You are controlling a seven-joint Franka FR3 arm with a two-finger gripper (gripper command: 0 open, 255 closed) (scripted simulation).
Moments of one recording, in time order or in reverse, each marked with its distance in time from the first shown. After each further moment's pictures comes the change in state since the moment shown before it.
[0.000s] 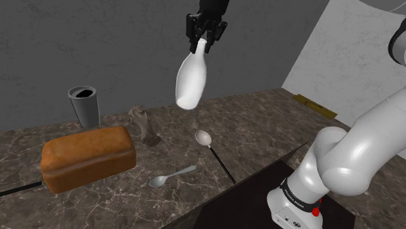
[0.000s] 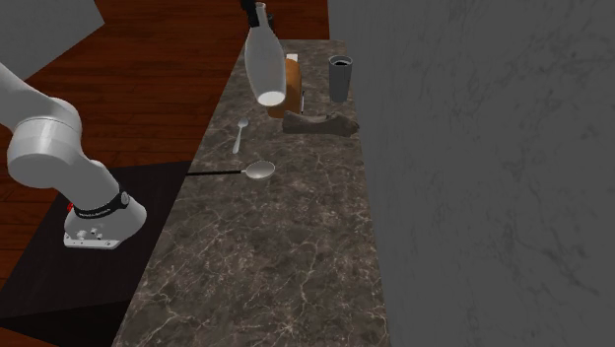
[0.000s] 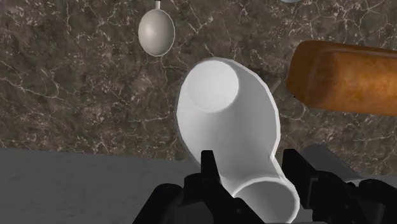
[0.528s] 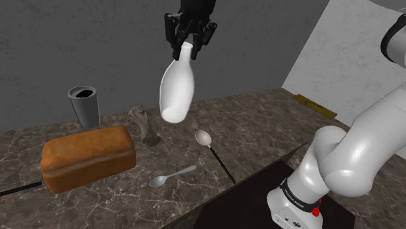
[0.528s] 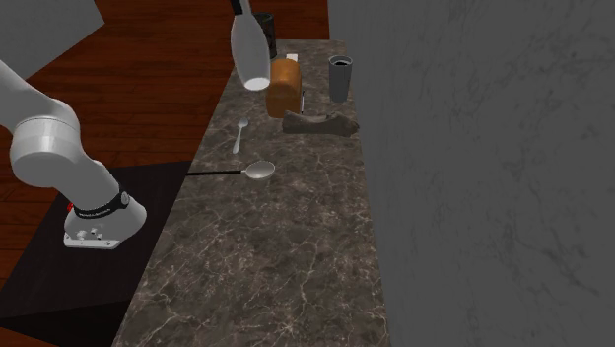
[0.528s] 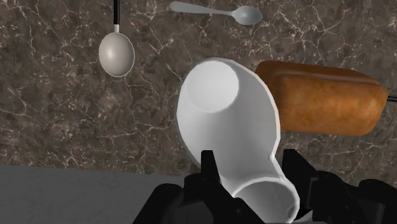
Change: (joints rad) arm 0.073 0.033 0.121 0.041 -0.007 -0.022 0.194
